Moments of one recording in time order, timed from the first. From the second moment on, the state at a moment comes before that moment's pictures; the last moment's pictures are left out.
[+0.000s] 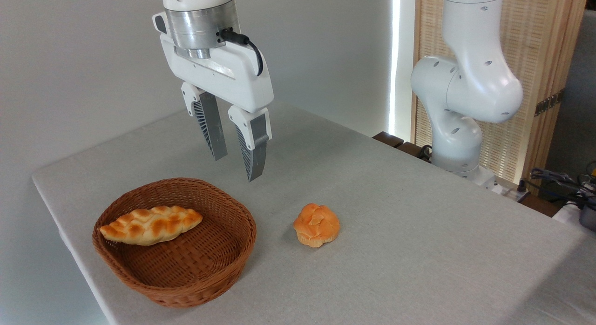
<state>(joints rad) -0.06 0.00 0.01 -1.65 -0.06 1.65 0.67</state>
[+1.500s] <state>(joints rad) -0.06 -0.24 0.04 -2.18 -0.02 1.87 1.16</state>
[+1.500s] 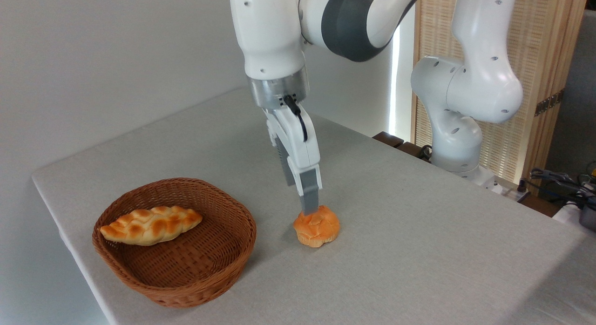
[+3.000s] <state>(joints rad) -0.06 -0.24 0.04 -2.35 0.09 1.99 1.37</state>
